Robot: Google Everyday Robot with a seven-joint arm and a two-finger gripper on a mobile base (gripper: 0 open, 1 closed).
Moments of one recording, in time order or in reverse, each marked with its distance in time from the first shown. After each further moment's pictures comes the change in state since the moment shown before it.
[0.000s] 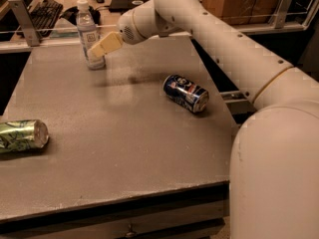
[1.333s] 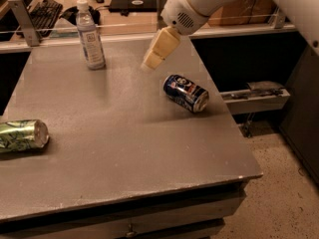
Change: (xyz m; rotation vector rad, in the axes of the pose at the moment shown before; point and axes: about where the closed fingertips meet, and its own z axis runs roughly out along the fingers) arm 0.037 0.058 -0.192 0.016 0.370 -0.226
